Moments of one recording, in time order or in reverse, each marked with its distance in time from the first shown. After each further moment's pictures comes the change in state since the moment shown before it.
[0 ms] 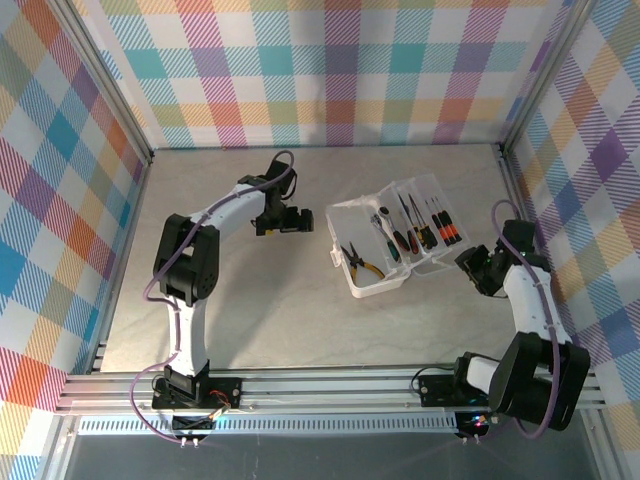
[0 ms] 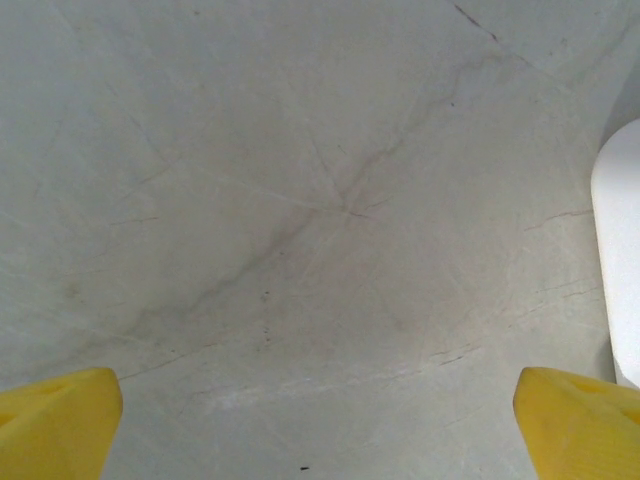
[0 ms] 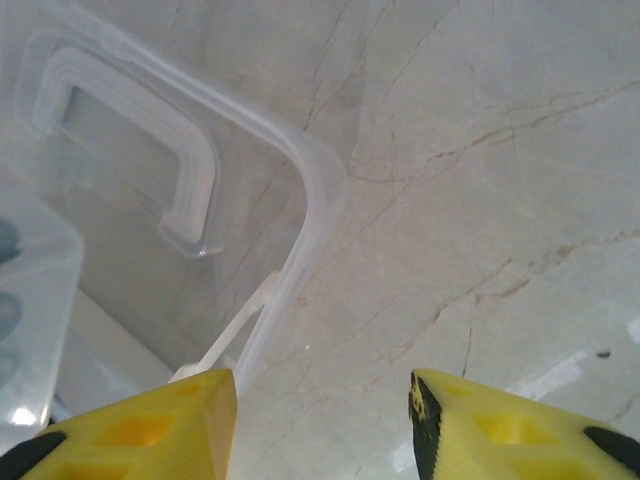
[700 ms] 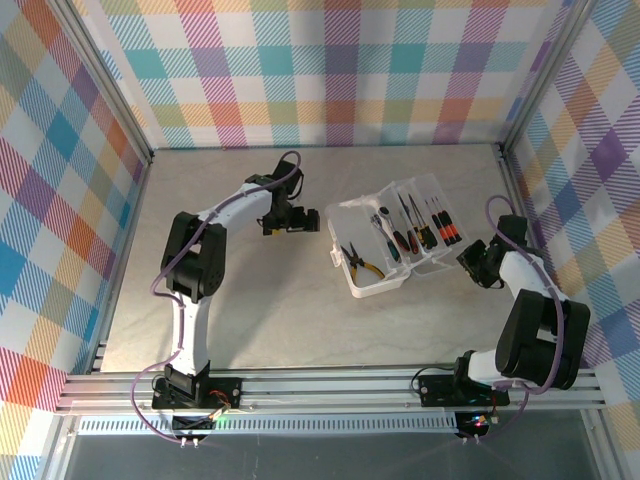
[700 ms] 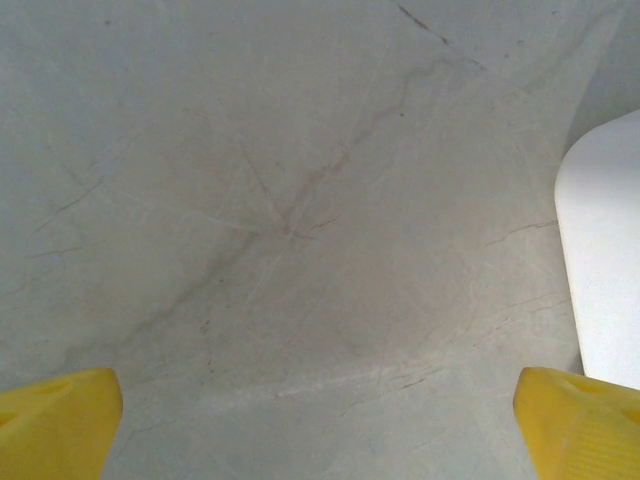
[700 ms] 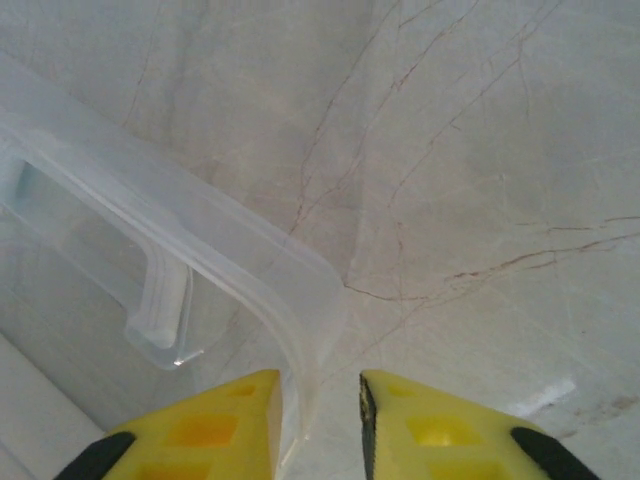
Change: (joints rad) left arm -0.021 0.058 0.058 -0.003 0.023 -0.003; right arm 0.006 0.200 0.000 0.204 0.024 0.026
